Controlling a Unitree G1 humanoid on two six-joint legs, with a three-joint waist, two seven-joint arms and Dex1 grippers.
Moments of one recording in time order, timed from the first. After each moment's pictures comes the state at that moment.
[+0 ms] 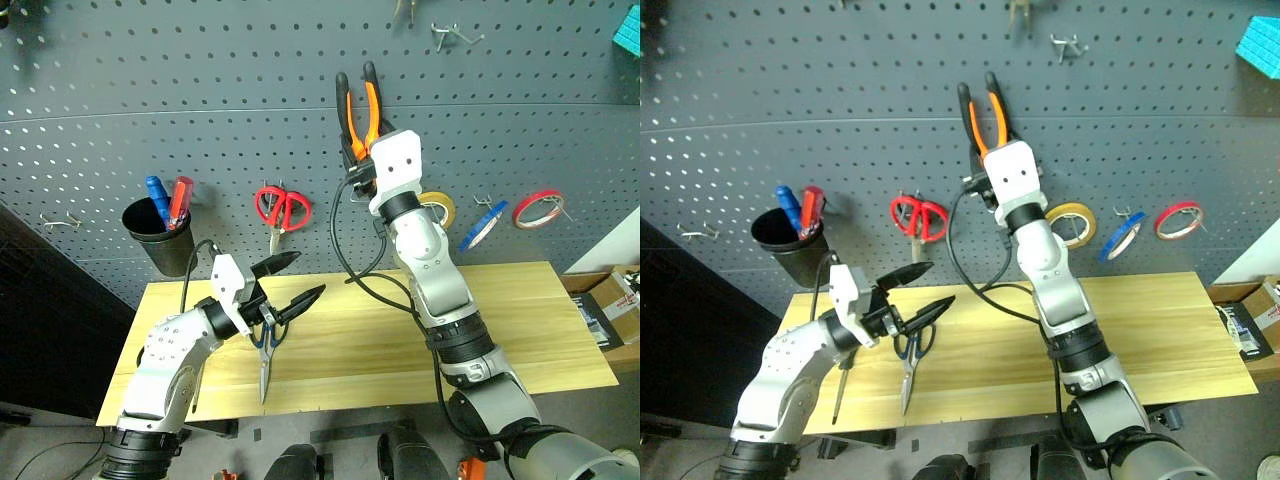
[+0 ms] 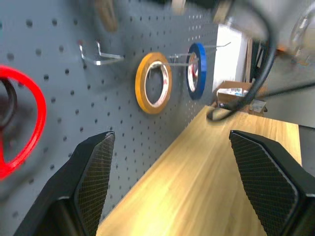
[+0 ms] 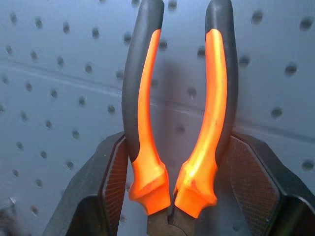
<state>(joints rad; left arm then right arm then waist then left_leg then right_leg) -0.13 0.46 0.03 -0.20 -0.46 0.08 -0.86 -0.77 -0.02 0.17 0.20 -0.14 -0.02 -0.01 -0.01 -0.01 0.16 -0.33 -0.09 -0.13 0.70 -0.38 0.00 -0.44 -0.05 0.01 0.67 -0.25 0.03</state>
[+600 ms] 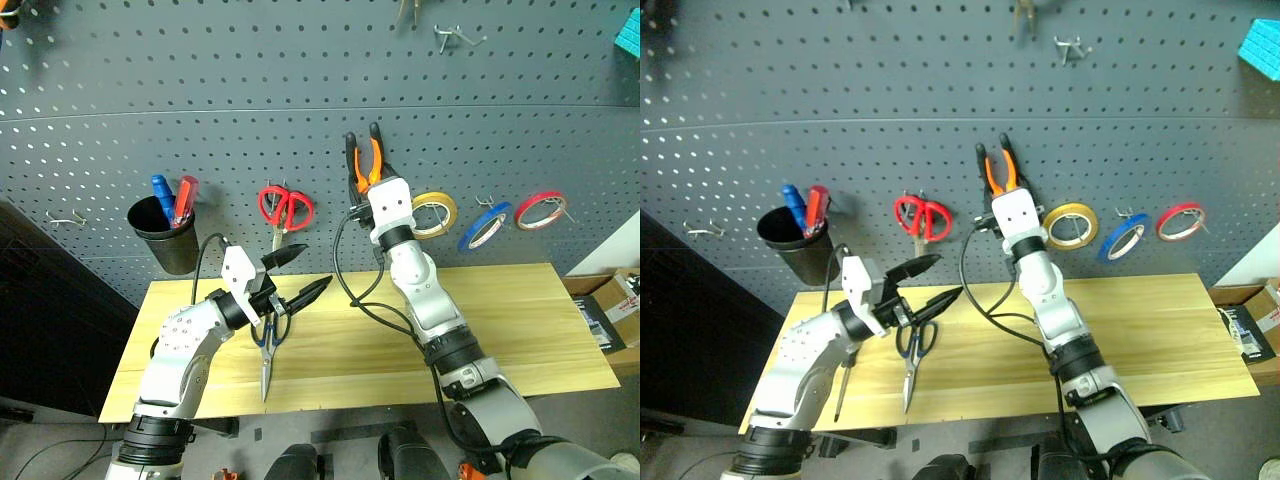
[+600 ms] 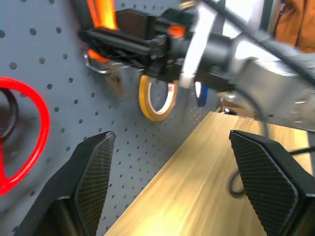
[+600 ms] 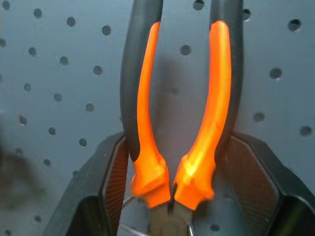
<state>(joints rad) -0.19 0.41 0.01 -0.14 -0.41 0.08 -0.83 -0.65 -0.02 0.17 0.33 -0.17 -0.13 -0.06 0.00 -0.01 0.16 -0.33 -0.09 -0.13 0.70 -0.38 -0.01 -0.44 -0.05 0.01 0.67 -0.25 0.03</state>
